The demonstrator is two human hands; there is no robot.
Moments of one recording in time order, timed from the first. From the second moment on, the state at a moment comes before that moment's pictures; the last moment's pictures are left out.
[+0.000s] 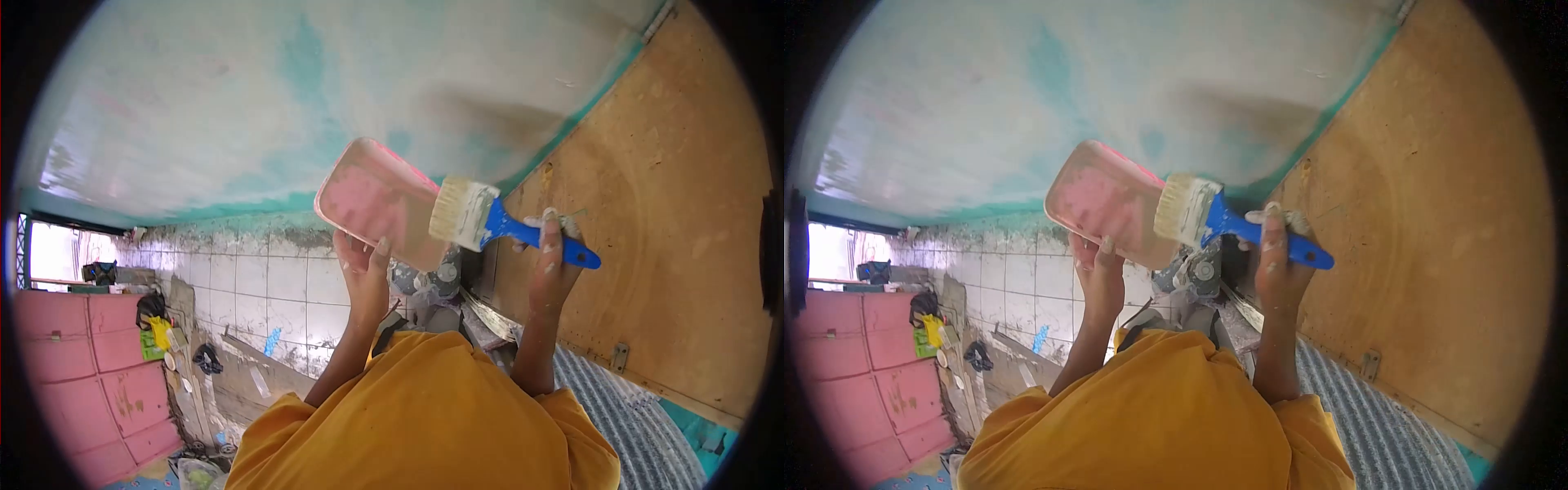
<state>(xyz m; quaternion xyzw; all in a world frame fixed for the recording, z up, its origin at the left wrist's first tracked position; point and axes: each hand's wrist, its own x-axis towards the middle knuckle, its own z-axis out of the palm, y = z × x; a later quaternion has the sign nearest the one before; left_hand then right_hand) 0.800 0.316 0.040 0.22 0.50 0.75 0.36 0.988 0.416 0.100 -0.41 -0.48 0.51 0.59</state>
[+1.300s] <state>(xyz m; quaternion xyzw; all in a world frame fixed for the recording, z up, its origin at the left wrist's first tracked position) 0.748 0.101 0.032 0.30 0.51 0.77 0.25 0.888 0.213 0.077 -0.44 -0.63 0.41 0.49</state>
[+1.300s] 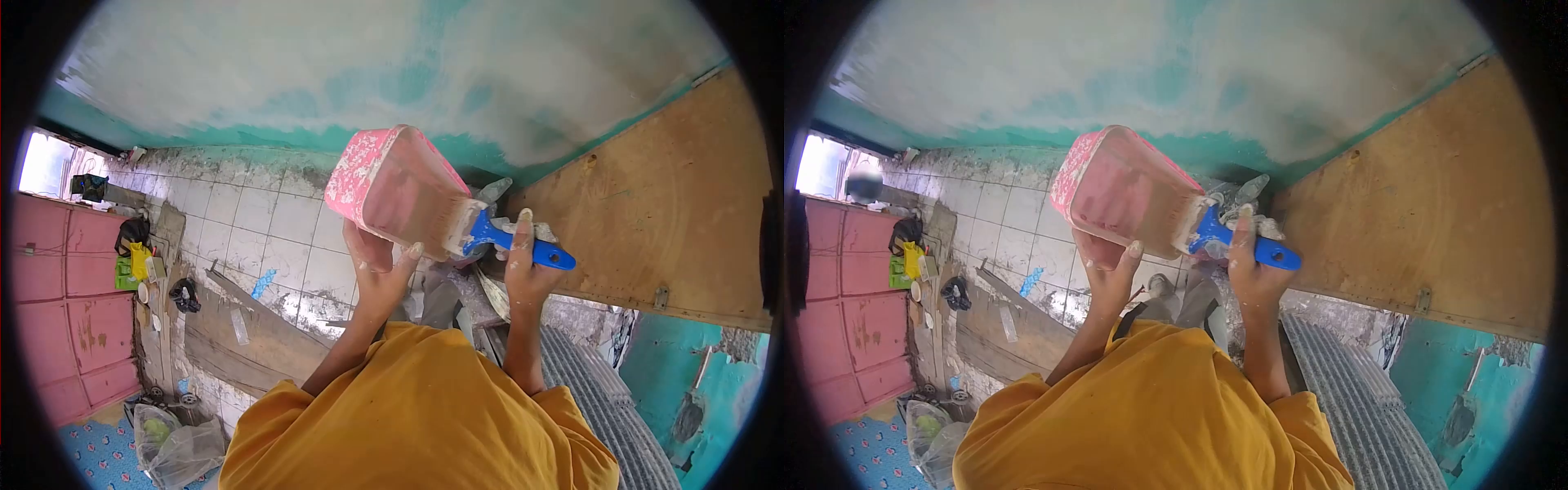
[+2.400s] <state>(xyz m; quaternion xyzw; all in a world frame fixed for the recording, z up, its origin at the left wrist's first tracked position) 0.724 0.070 0.023 0.10 0.39 0.79 0.47 0.823 0.219 0.149 -0.20 -0.90 0.26 0.29</state>
